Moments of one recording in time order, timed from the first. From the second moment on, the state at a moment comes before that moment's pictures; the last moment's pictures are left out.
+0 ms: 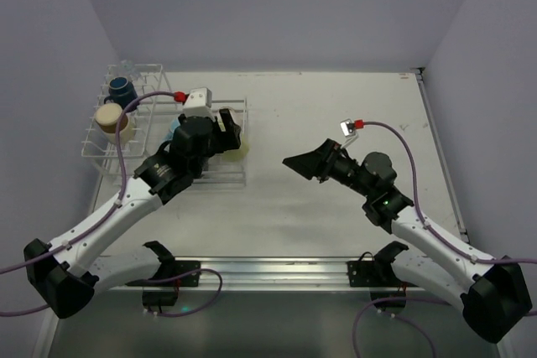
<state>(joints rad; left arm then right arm) -0.69 1.08 1.00 -0.33 -0.49 -0.50 0.59 0.90 0.50 0.41 -0.39 1.00</state>
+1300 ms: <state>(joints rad) -0.72 0.94 0.76 0.22 0.05 -0.83 0.67 1.15 0.53 1.04 -0.43 1.21</state>
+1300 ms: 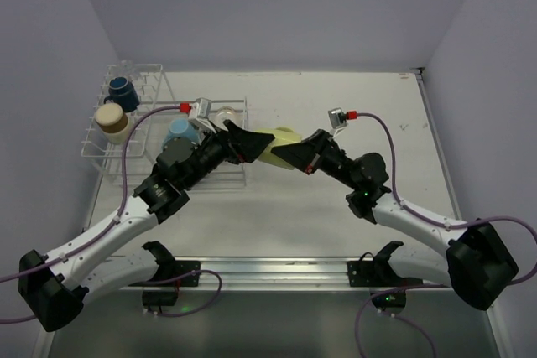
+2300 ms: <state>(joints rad) -0.72 0.79 0.83 -0.42 -0.30 -0.25 0.43 1.99 1.81 -0.77 0.09 0.16</state>
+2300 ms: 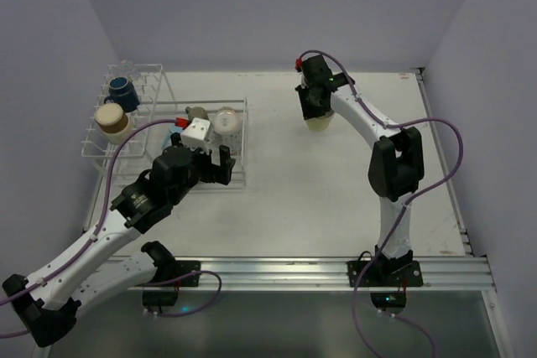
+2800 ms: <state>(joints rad) -0.72 0.79 0.80 -0.42 -0.32 -0.22 0.42 2.26 2.03 -0.86 0.09 0.09</state>
